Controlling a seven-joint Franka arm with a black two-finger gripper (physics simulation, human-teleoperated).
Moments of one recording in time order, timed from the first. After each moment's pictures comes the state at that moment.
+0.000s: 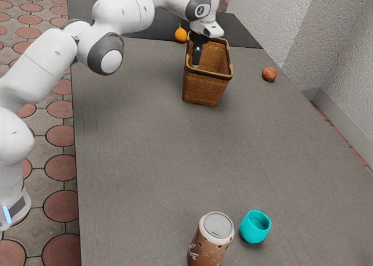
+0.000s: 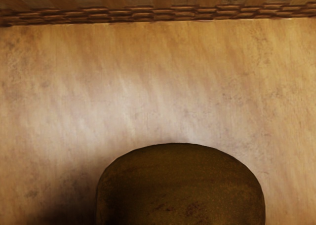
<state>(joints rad) 0.56 0.77 -0.07 -0.81 -0.01 1.59 0.84</state>
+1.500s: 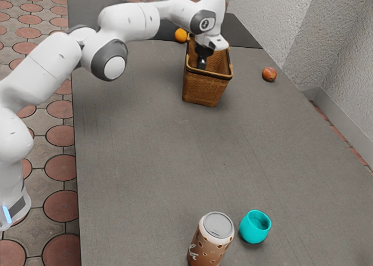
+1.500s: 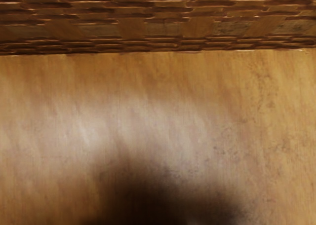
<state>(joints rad) 0.53 0.82 -0.08 -0.81 -0.01 1.63 0.80</state>
